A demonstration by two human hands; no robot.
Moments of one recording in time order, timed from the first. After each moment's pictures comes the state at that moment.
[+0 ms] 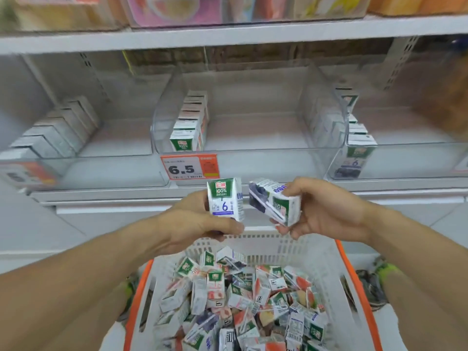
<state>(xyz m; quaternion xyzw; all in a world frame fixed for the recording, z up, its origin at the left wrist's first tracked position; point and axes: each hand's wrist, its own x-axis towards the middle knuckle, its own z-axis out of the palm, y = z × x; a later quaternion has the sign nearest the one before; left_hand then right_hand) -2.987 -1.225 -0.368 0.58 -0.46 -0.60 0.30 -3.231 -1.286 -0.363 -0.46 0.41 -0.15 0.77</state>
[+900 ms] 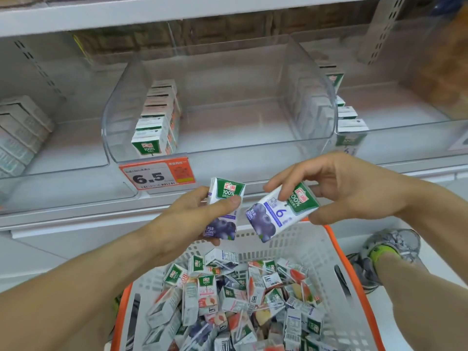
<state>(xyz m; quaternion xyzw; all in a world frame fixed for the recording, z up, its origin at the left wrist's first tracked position) -3.009 -1.254 -0.375 0.59 -0.44 -0.61 0.28 -3.274 -1.304 -0.334 -0.75 0.31 -0.15 0.56</state>
